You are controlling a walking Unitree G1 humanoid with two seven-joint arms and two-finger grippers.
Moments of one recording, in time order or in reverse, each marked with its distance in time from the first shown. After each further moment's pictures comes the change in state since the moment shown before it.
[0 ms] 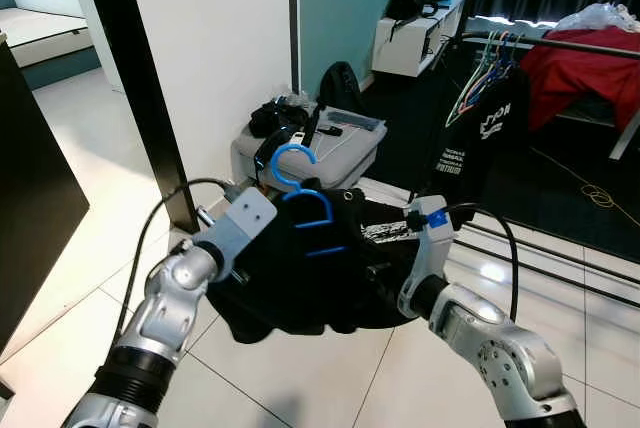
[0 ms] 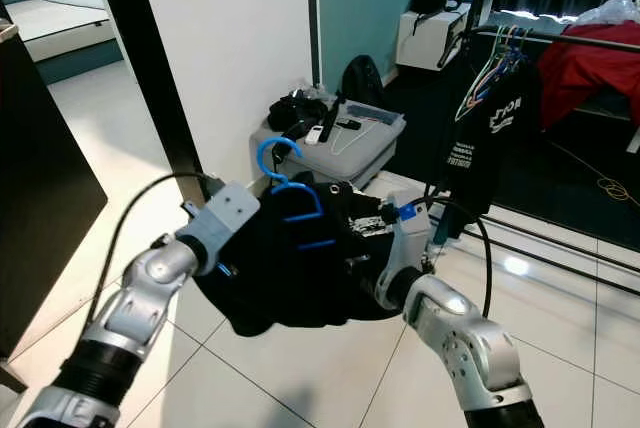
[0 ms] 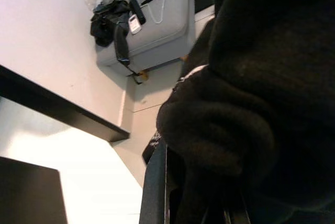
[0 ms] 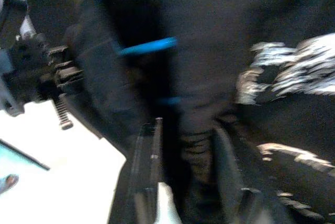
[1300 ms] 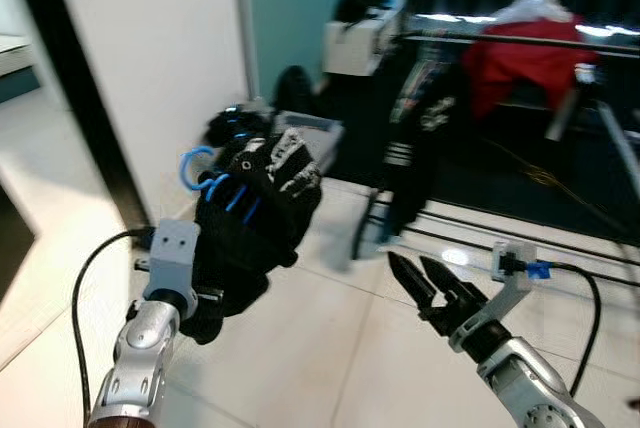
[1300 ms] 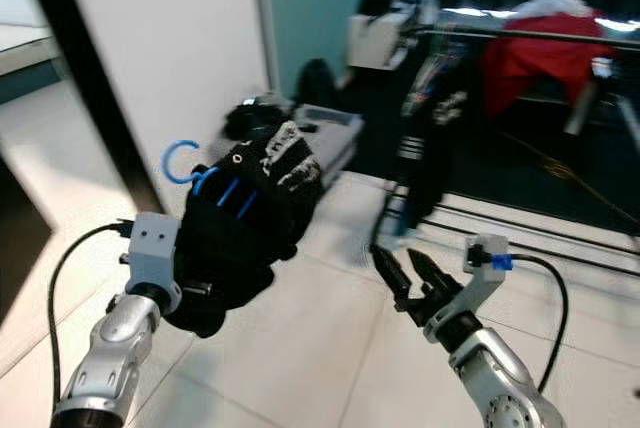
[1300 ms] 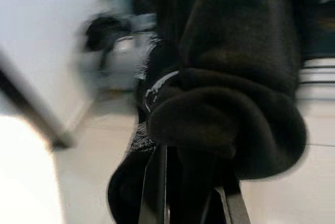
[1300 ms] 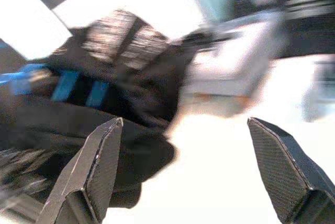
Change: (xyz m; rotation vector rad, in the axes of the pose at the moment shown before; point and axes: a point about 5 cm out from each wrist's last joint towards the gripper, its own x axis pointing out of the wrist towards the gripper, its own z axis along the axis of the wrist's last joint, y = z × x) left arm -0.043 0.008 -0.062 -0.463 -0.057 0.302; right arm -0.063 -0.048 -0.022 0.261 -0.277 -0.209
